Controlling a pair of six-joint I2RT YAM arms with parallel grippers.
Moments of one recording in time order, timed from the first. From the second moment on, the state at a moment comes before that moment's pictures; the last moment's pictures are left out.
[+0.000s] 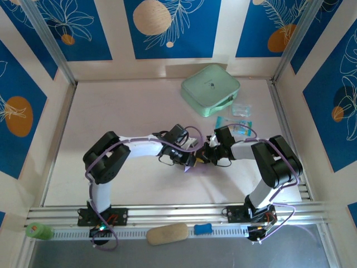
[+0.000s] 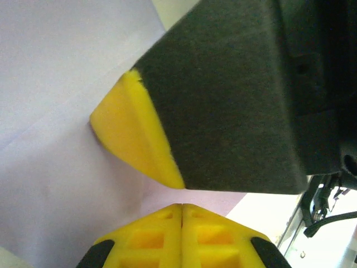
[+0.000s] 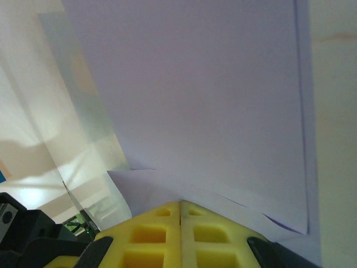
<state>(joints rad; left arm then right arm) -0.84 1.92 1.14 -0.27 0.58 -0.49 0.36 1.65 0.60 0.01 -0.69 0.86</state>
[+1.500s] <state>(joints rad) -0.85 1.77 0.89 -0.24 0.50 -0.49 0.35 1.66 0.60 0.01 -0.71 0.86</state>
